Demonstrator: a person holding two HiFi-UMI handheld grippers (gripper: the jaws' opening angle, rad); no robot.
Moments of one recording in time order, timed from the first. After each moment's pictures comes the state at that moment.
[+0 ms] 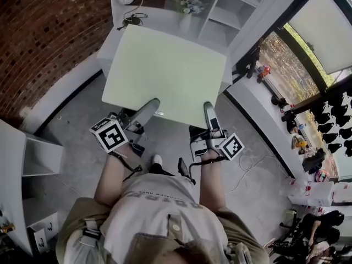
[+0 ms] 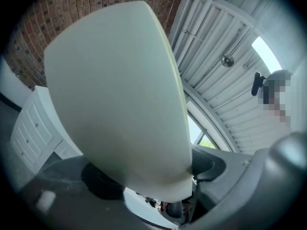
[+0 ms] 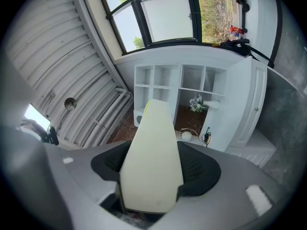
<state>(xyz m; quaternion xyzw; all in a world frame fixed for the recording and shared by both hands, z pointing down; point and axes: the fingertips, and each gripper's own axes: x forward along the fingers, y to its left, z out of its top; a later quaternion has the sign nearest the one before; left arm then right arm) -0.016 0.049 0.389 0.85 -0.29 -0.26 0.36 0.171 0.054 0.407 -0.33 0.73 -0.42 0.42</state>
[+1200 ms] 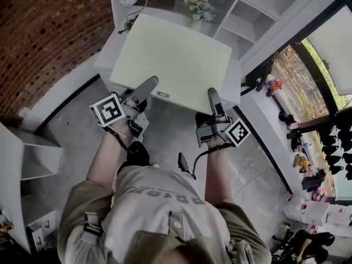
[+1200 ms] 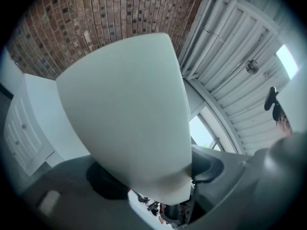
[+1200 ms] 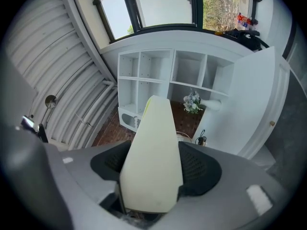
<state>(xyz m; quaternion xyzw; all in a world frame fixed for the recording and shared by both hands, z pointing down) -0.016 -0.156 0.399 0.84 -0.30 -0.27 0.38 0.191 -0.150 0.427 -0.34 0.74 -0.45 0.36</state>
